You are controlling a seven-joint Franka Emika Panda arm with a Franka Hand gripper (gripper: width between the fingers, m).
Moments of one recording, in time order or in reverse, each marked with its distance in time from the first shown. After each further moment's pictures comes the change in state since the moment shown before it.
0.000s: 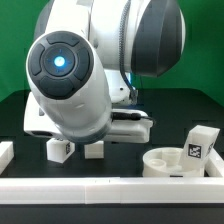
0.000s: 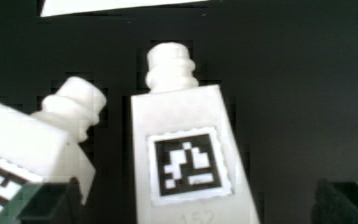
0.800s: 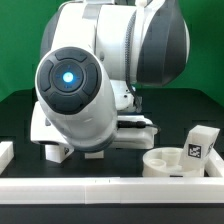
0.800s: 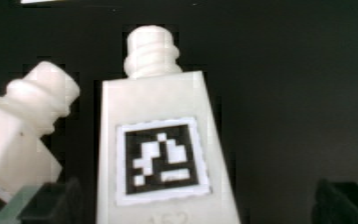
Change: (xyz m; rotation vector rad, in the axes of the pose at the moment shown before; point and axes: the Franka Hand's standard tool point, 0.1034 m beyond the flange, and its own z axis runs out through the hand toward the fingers) arm 0.009 -0.007 0.013 0.001 -0.016 -0.018
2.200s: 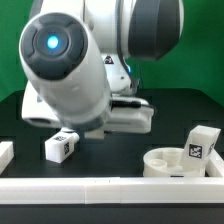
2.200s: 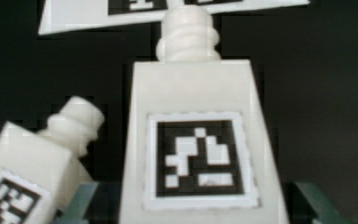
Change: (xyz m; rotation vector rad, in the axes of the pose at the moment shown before) arm -0.039 -0.002 -0.043 0.014 0.010 0.077
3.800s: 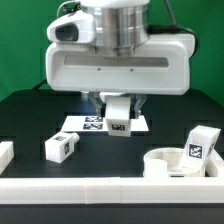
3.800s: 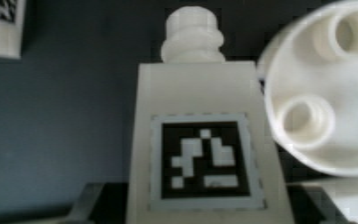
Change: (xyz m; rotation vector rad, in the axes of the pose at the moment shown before) arm 0.014 -0.050 -0.089 0.056 0.804 -0.013
